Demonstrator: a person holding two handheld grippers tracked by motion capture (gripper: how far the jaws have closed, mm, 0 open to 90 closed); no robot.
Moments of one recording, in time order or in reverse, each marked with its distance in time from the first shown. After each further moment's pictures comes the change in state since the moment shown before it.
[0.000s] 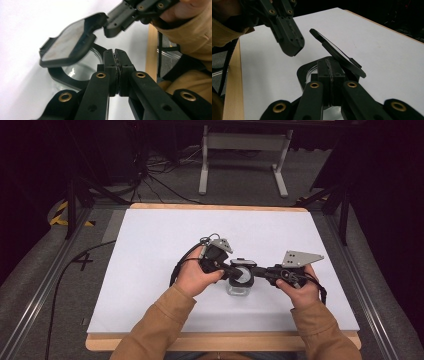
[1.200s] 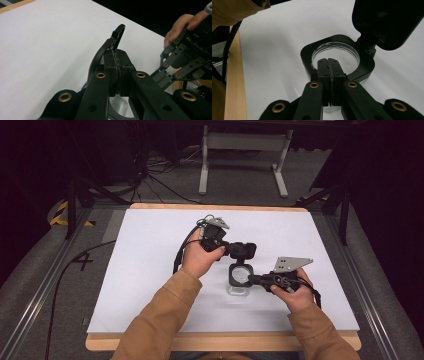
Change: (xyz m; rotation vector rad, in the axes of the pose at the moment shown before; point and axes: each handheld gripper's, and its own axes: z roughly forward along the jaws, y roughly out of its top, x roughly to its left) left arm 0.046 0.022 -0.001 -0.154 0.103 -0.094; right arm 0.005 -0.016 0.015 0.105 0.030 0.027
